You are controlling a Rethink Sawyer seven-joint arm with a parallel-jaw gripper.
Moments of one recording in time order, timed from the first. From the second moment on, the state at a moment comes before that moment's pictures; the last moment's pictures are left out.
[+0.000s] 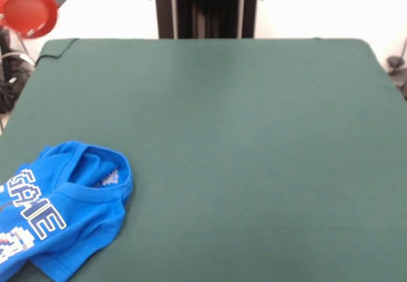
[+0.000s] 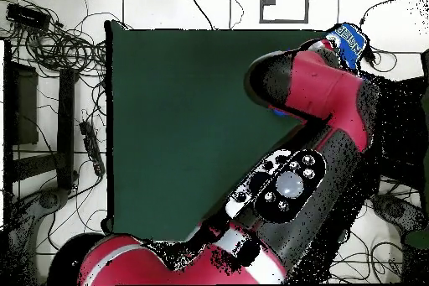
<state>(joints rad) 0.06 -0.23 -0.88 1.03 0.28 0.48 2.56</state>
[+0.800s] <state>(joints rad) 0.18 -0.23 -0.96 1.03 0.38 0.54 2.68</state>
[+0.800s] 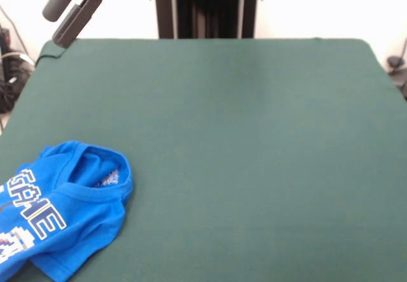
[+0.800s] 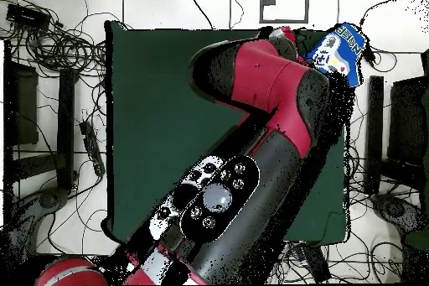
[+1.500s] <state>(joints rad) 0.17 -0.15 -1.01 1.03 0.41 0.54 2.69</state>
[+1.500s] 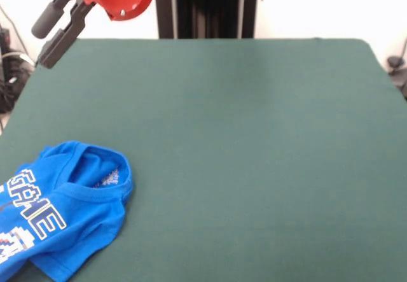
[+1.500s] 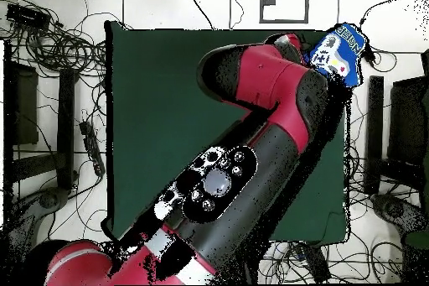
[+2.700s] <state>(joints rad) 0.16 -0.08 -1.02 0.97 0.44 0.54 2.69</state>
